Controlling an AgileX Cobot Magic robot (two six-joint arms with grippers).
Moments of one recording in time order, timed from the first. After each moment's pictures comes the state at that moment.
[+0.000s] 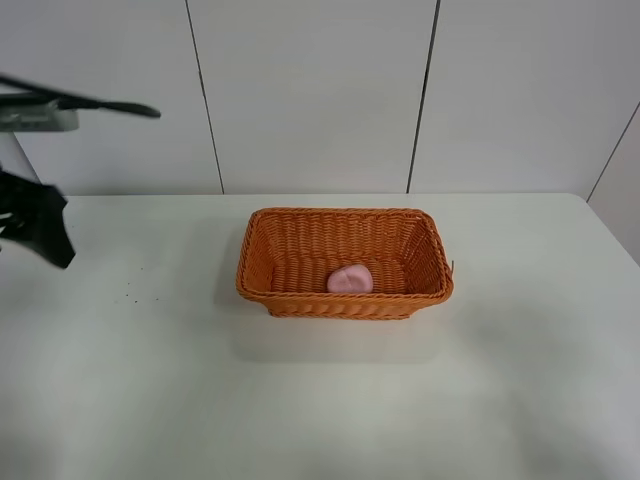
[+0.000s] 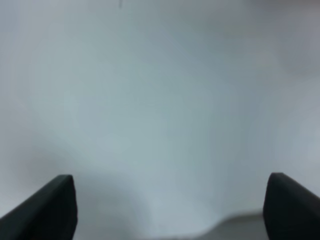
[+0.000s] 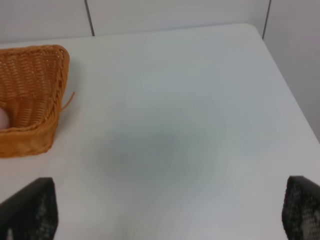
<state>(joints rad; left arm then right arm) -0.07 1.31 -1.14 -0.03 1.17 0.02 0.00 0.00 -0.49 -0.06 1.02 0.14</state>
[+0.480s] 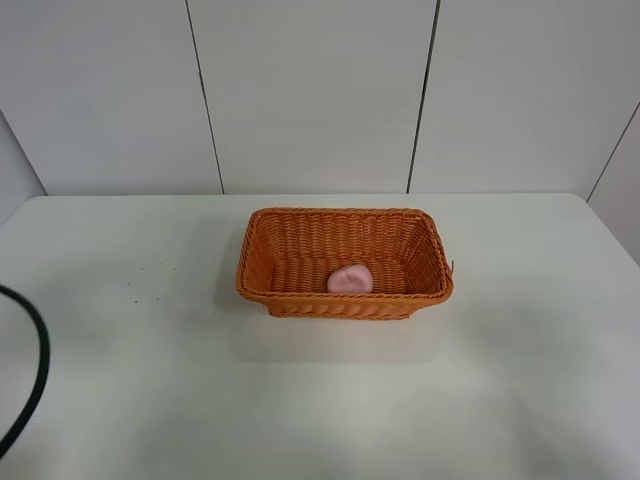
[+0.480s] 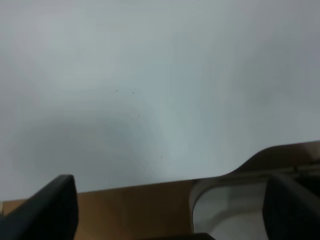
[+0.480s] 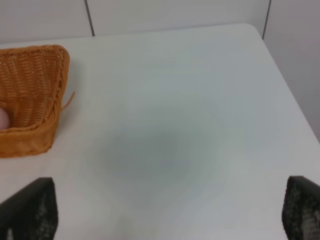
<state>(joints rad) -0.07 0.64 -0.56 0.00 1.06 0.02 0.00 0.00 -0.49 -0.06 1.02 0.14</state>
